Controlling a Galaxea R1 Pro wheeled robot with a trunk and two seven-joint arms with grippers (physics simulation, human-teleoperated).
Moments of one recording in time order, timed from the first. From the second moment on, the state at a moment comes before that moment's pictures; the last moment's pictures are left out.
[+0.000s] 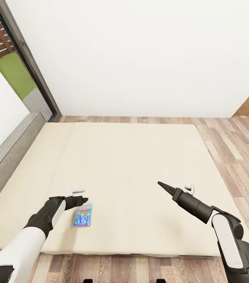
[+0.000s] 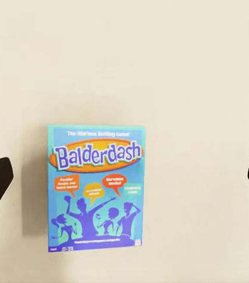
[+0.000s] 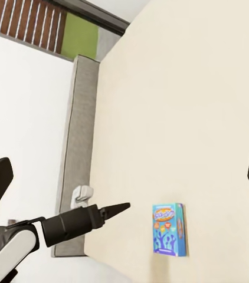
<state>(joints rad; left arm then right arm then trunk) -0.77 0.09 0.03 -0.61 0.11 0.52 -0.16 -0.33 -0.05 -0.21 -1.56 -0.73 0.85 0.49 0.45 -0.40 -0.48</state>
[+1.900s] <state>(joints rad) -0.77 0.10 0.03 -0.64 0.11 0.52 -0.21 -0.33 -0.05 -0.22 -1.56 -0.74 0.86 0.49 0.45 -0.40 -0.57</state>
